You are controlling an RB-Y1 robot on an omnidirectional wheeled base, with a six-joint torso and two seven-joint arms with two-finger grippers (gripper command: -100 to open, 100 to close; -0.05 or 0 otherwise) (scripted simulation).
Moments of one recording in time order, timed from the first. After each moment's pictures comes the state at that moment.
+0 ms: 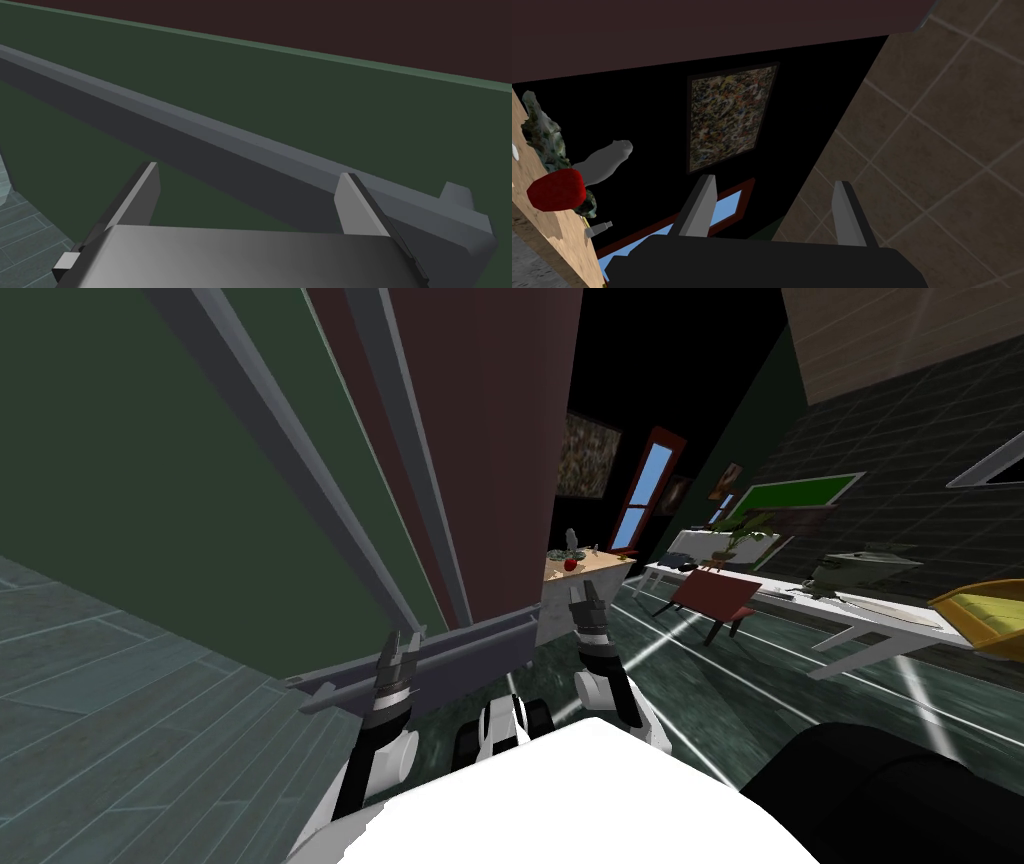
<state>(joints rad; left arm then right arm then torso) 0.35 0.15 -0.04 -1.71 0.10 -0.80 0.03 0.49 0.03 -0.06 -2.24 0.04 -0.53 -0.08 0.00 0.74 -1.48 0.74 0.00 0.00</state>
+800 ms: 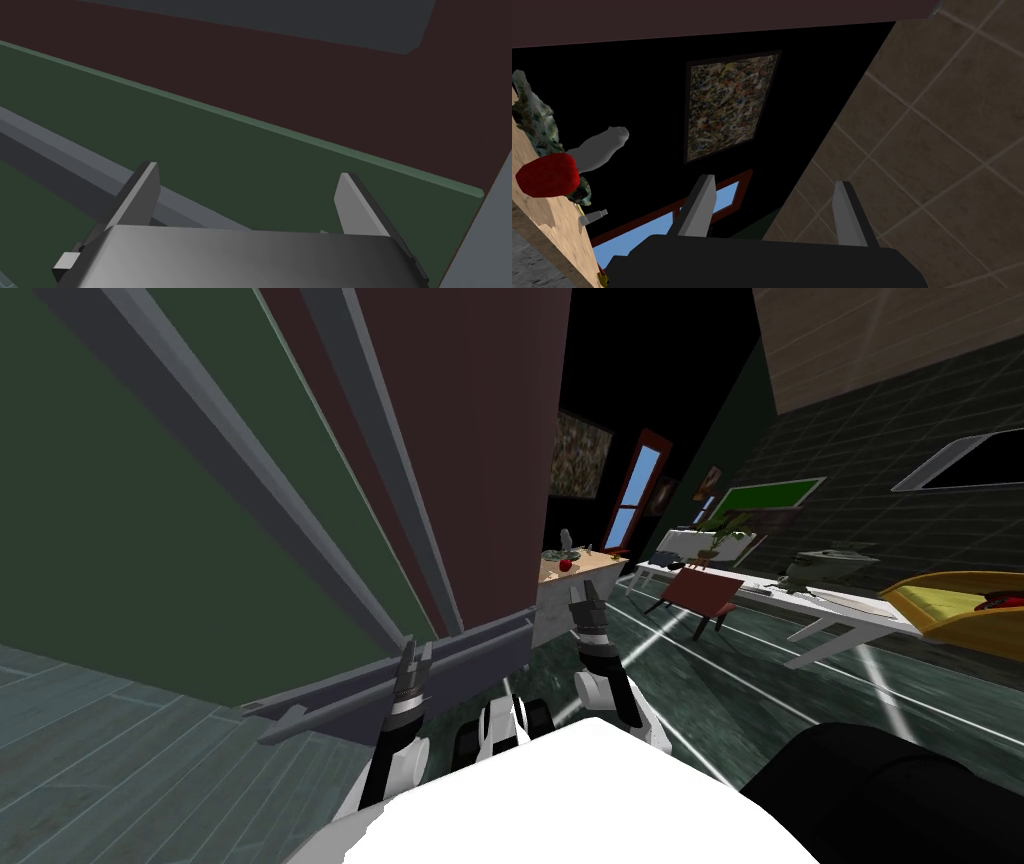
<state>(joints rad) 0.30 0.14 -0.09 -1.49 0.09 -0.90 0.04 0.49 0.03 -0.06 -2.24 0.04 -0.53 -0.08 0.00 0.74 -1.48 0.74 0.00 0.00</state>
